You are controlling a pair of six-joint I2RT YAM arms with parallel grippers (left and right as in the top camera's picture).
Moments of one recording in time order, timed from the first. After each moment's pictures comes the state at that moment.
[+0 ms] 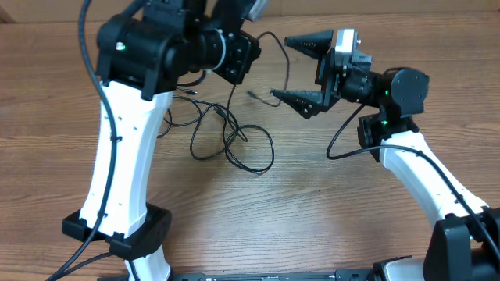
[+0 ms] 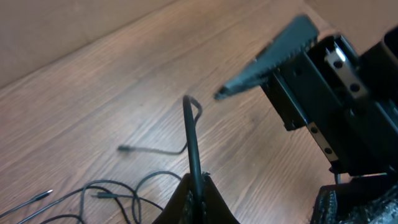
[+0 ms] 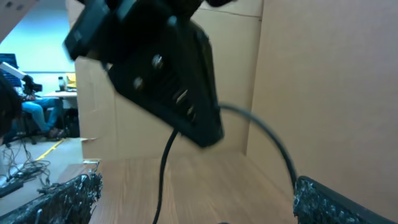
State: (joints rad) left arm -0.40 1.91 2.56 -1.47 0.41 0.09; right arm 0.20 1.56 1.02 1.02 -1.10 0.38
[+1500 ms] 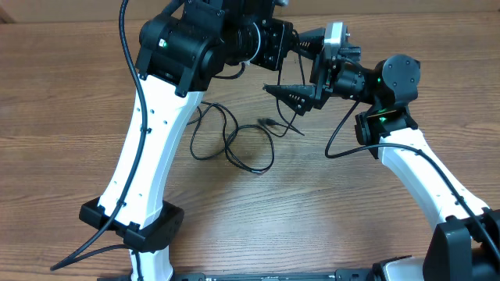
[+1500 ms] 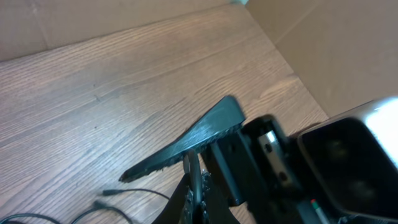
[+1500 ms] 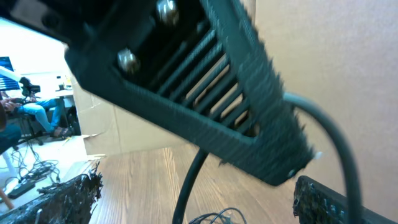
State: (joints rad) left arm -0.49 1.97 2.56 -1.27 0.41 -0.23; right arm 0.22 1.56 1.06 0.81 -1.08 0.31
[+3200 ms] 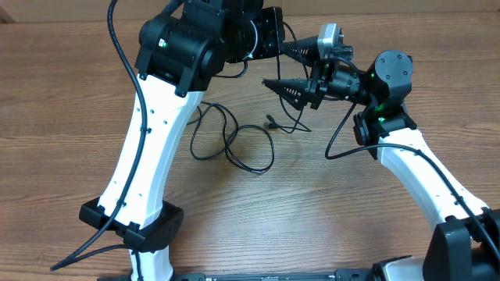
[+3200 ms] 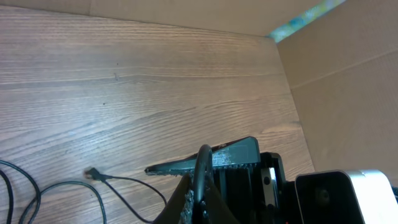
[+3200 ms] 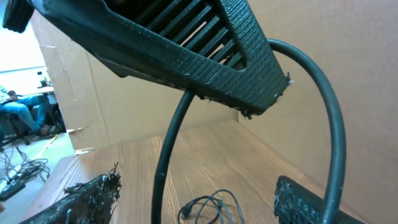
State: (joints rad) left arm -0.49 1.97 2.56 -1.27 0.27 -0.58; right arm 0.23 1.56 1.06 0.67 -1.02 0.22
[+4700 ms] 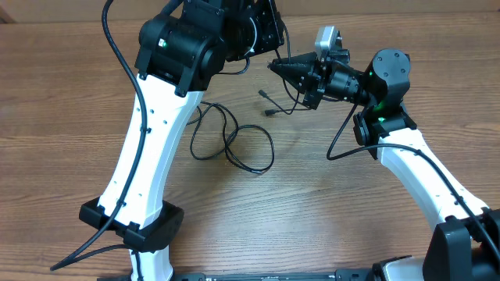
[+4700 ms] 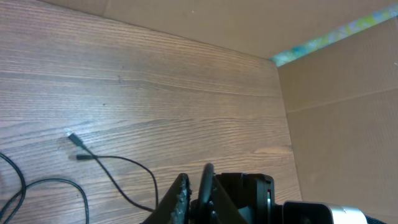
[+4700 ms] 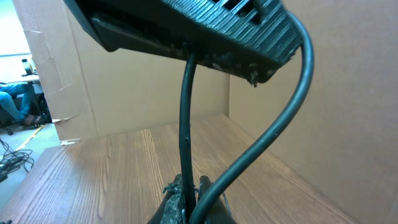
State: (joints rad) left arm -0.49 1.97 2.56 -1.24 0.22 -0.71; right arm 0.23 1.56 1.06 0.61 -1.01 0.12
